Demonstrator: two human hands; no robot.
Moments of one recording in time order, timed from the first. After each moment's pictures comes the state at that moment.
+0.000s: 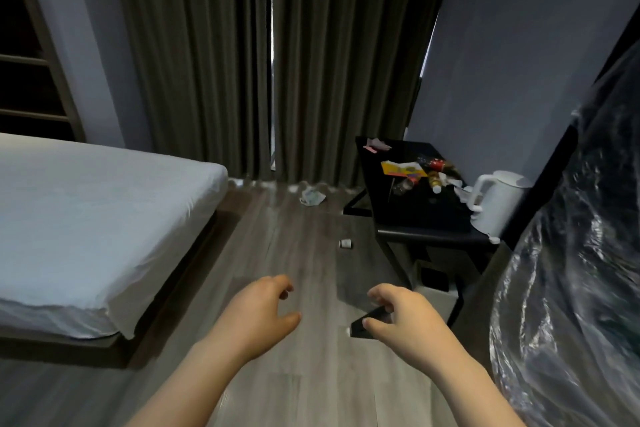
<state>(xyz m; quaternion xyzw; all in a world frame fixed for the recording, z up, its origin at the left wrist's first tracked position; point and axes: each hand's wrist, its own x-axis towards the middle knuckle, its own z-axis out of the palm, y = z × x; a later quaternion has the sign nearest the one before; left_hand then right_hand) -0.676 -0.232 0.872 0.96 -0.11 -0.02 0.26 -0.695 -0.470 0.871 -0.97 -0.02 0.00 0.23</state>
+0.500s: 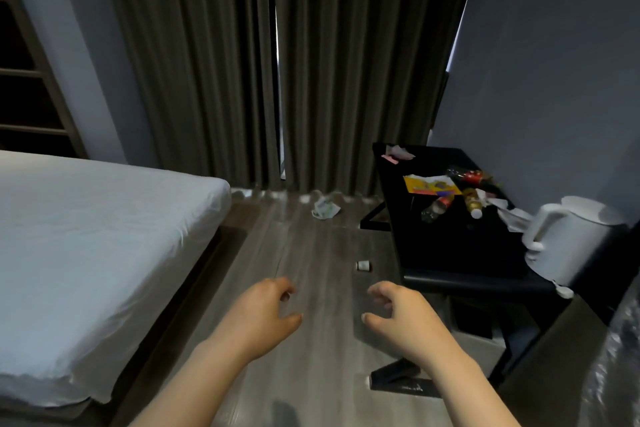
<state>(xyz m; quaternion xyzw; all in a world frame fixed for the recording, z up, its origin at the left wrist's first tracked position) -0.422 -0.260 0.859 0.97 -0.08 -0.04 0.24 -0.424 -0.497 0.844 -0.96 -0.02 0.03 0.28</state>
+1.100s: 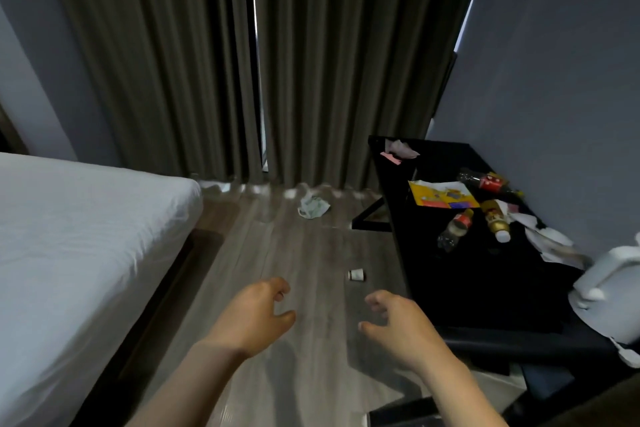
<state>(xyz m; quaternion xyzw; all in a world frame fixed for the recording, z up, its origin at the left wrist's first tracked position) -0.154 -0.261 0.820 0.96 -0.09 -0.09 0.27 -0.170 -0.499 0.802 -0.96 0.04 0.09 0.28</state>
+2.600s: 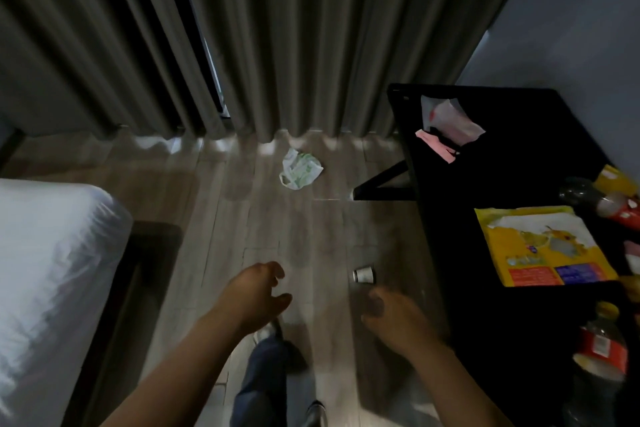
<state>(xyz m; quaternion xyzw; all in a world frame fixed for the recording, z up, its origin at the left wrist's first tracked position) 0.466 -0.309 0.688 0.94 -0.08 -0.28 0.19 0.406 -0.547 0.658 -0.93 0.14 0.26 0.23</state>
